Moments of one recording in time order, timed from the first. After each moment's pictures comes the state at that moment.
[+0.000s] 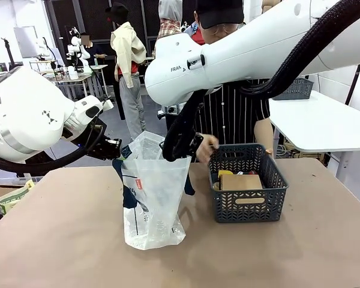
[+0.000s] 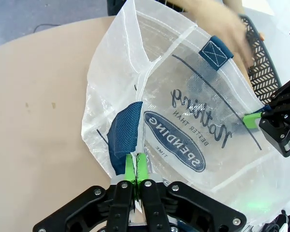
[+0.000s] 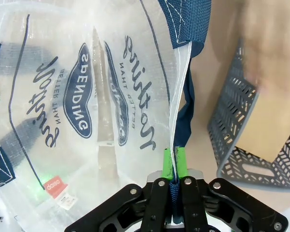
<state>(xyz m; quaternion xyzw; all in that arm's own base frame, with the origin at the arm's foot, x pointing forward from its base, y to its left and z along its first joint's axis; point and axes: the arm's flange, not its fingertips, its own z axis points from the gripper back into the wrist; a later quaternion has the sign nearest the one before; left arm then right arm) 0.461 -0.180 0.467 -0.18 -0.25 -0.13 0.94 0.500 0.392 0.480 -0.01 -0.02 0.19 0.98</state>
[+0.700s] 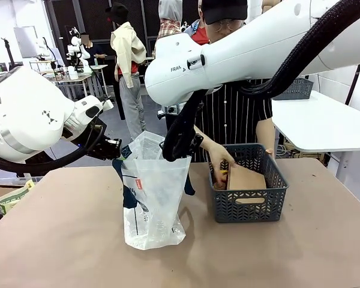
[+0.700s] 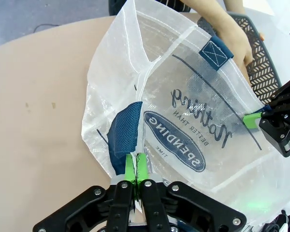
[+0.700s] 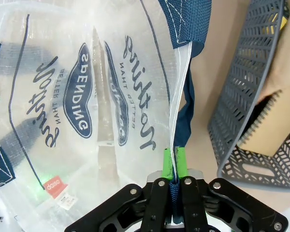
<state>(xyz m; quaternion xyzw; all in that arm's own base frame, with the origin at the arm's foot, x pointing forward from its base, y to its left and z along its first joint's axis) 0.461 -0.180 0.467 -0.18 -0.25 -0.13 0.94 0.500 0.392 0.480 -0.01 -0.02 0.19 0.98</state>
